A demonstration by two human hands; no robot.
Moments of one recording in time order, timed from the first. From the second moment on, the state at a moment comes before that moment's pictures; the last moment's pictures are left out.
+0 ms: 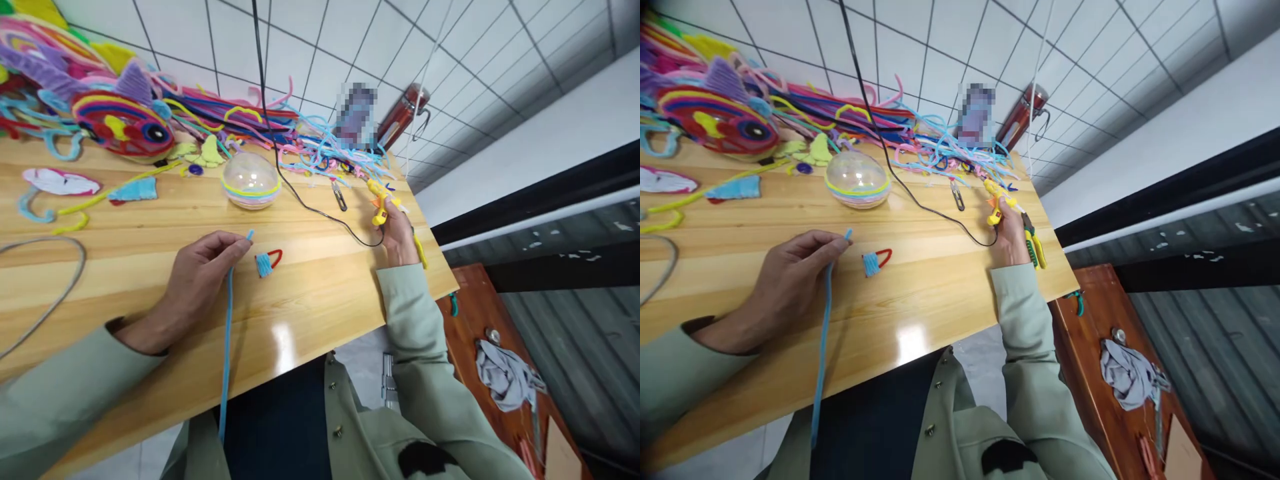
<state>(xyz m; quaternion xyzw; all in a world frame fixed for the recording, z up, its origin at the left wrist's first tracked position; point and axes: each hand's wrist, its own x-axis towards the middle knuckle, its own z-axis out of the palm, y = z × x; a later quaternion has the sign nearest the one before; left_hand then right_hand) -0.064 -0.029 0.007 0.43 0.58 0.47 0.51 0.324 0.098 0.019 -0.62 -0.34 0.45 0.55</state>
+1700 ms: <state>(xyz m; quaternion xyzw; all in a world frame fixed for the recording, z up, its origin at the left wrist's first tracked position) -0.063 -0.019 -0.007 0.74 0.55 0.28 0.26 0.183 0.006 0.030 -0.45 -0.61 0.50 0.42</state>
